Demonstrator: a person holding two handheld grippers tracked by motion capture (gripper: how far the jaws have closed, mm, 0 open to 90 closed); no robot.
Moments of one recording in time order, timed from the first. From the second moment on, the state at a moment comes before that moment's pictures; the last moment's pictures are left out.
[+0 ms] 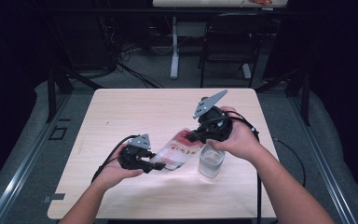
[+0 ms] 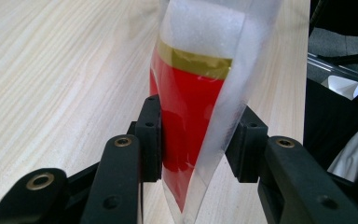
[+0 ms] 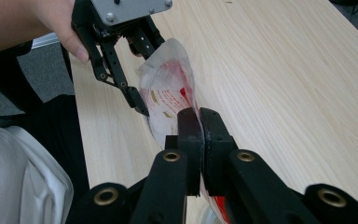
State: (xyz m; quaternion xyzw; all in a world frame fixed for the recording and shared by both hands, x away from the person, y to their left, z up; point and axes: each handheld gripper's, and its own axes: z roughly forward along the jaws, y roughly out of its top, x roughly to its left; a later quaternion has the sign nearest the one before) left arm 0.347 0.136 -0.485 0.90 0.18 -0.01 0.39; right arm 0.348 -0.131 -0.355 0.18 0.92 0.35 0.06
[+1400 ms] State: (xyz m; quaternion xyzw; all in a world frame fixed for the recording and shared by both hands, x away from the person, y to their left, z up) left arm 0.337 0.146 -0.486 0.92 0.20 -0.01 0.34; right arm 0.341 -0.142 -0.395 0.19 0.89 0.41 0.06
